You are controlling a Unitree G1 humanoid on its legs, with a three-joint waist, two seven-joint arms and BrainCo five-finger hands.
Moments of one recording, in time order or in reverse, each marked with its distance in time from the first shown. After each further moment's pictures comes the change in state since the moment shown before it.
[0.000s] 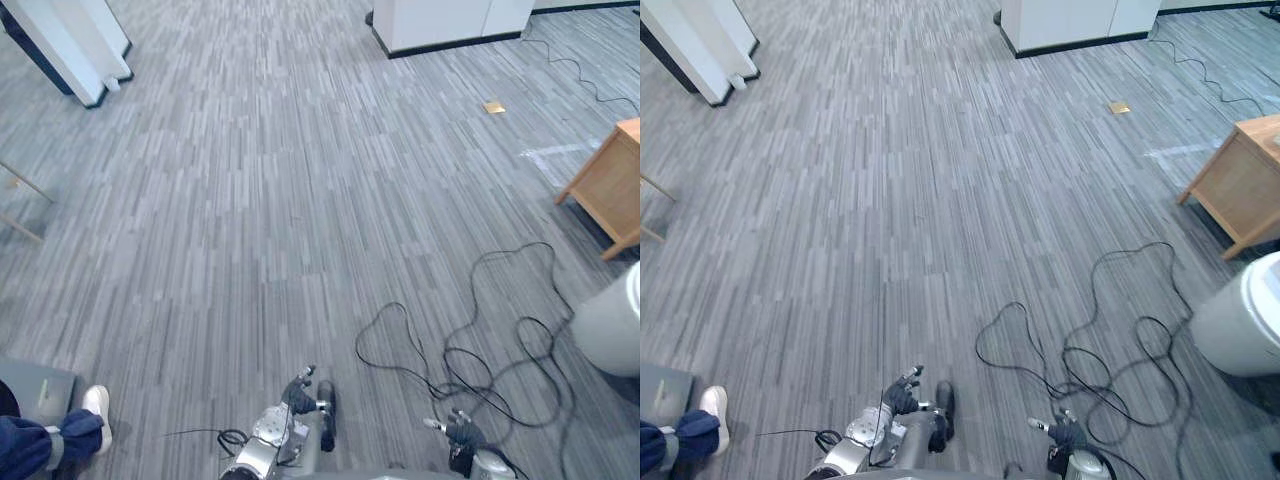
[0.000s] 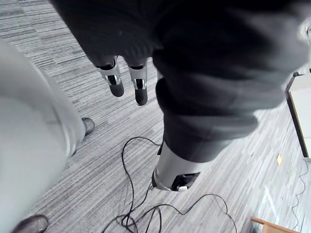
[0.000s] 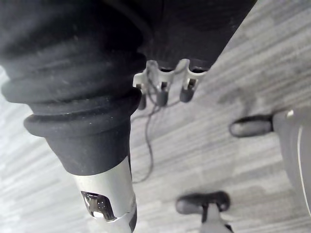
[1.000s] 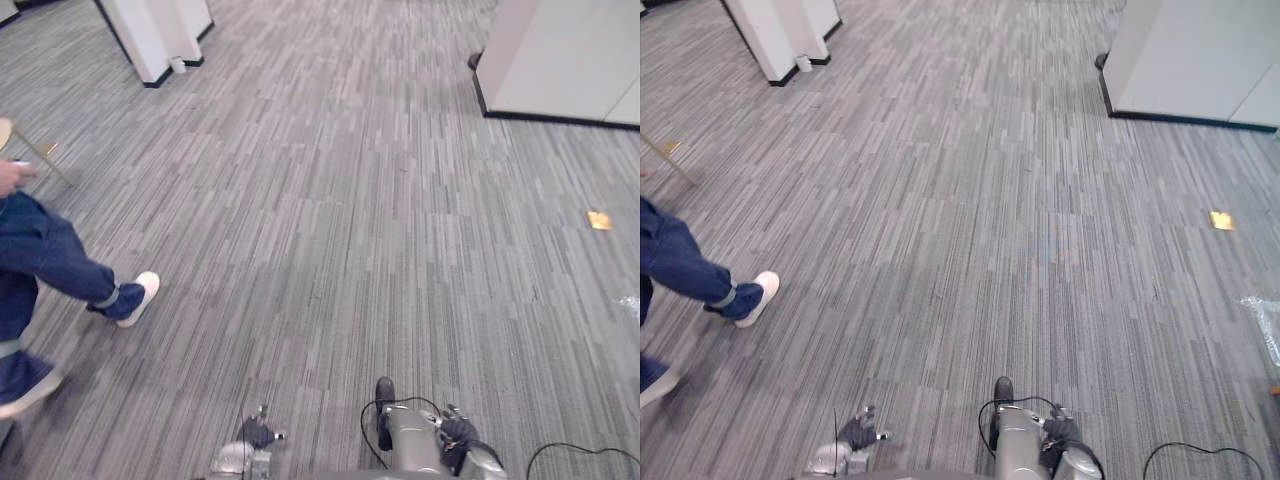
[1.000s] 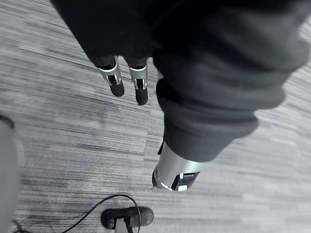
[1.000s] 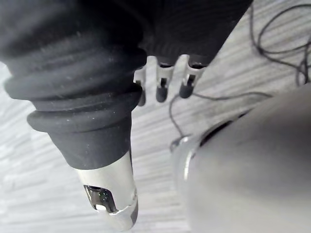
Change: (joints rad) left arm 0.078 0.019 0.368 0.236 -0.191 0.055 0.061; right arm -0.008 0.061 -0.153 -0.055 0.043 0.030 -0.009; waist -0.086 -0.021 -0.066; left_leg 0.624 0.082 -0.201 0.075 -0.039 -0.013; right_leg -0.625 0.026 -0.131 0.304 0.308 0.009
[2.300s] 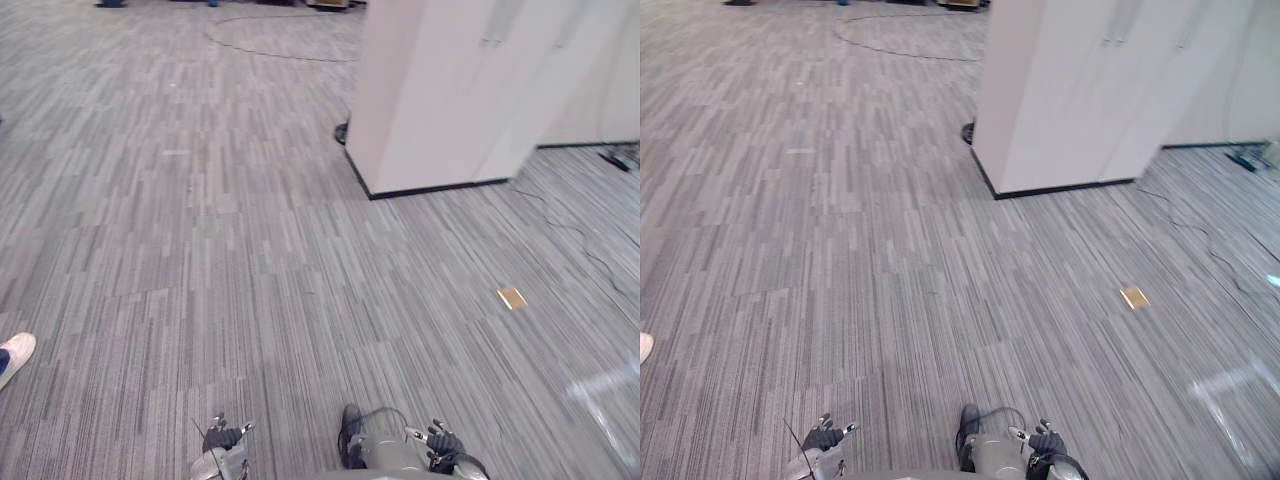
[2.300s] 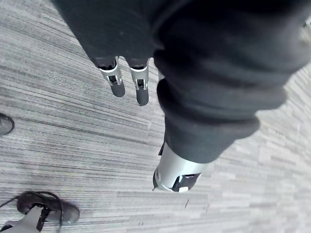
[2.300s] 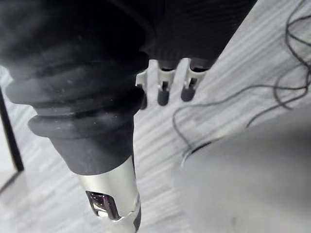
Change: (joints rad) left arm 0.057 -0.021 0.184 -0.114 -0.149 -0.015 0.063; right arm 0.058 0.032 0.061 0.044 -0.032 0.001 0.003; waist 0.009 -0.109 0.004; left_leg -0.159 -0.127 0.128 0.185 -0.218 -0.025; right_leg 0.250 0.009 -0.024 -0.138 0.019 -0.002
